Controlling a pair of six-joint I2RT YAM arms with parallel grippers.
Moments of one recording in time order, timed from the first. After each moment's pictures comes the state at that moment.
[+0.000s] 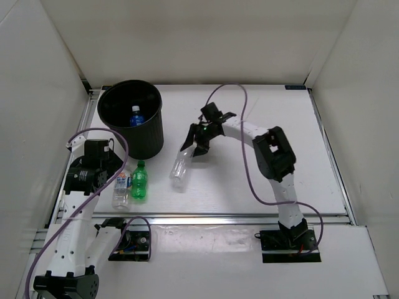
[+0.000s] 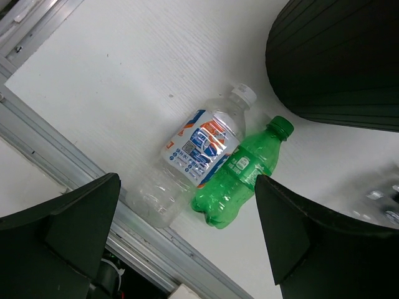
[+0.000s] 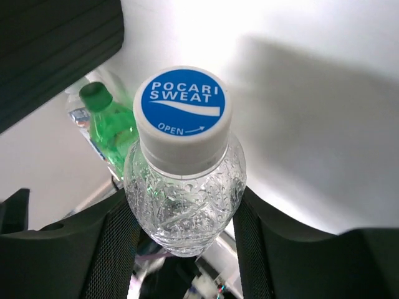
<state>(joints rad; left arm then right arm) -0.06 0.80 0.99 -1.08 -0.46 -0.69 0.64 2.28 1.73 -0.49 -0.68 0.89</state>
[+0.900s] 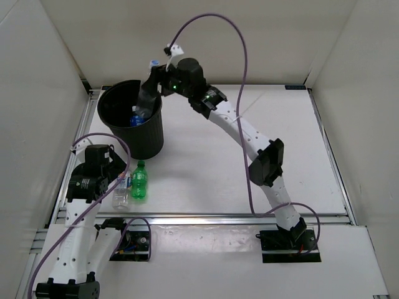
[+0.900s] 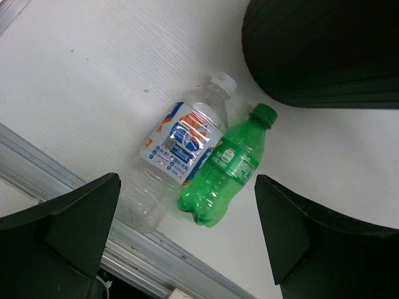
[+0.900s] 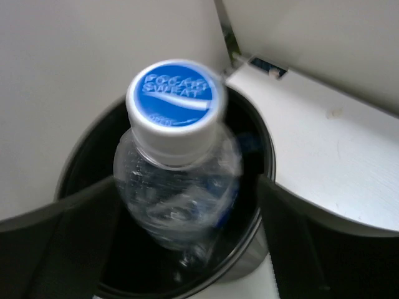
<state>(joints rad) -0.06 0.73 0.87 -0.97 -0.38 -0.67 0.81 2.26 2.49 -0.28 -0.15 0.35</state>
